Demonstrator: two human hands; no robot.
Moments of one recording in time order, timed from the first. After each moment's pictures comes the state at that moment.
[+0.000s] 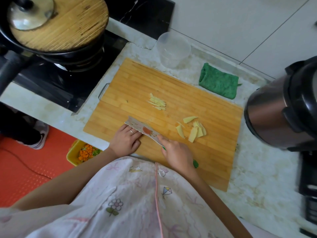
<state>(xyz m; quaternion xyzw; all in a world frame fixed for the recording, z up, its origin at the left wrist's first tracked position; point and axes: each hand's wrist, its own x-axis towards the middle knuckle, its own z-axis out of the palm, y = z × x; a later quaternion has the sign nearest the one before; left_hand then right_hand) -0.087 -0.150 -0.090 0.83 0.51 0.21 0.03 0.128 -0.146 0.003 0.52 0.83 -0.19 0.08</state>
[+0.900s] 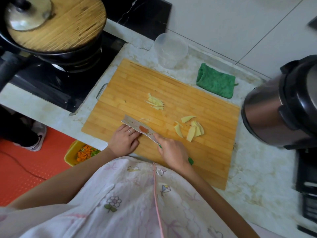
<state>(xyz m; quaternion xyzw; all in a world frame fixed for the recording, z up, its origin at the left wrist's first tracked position) -0.085 -0.151 -0.086 0.83 0.52 0.21 0.04 0.120 -0.142 -0.001 0.51 0.84 -0.18 0.07</state>
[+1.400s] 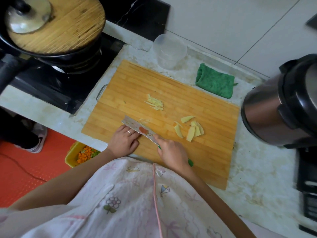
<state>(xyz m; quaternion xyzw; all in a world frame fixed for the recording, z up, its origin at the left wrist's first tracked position) -0.085 -0.150 -0.085 0.83 0.52 0.22 0.04 0.121 -0.148 0.005 0.52 0.83 -0.19 0.07</state>
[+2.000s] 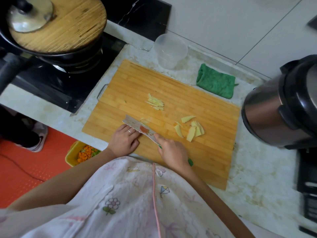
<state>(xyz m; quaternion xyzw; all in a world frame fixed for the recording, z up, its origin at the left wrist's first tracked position) -0.084 -0.151 -0.084 0.83 0.51 0.23 0.03 0.120 -0.146 0.004 0.52 0.83 -0.19 0.08</state>
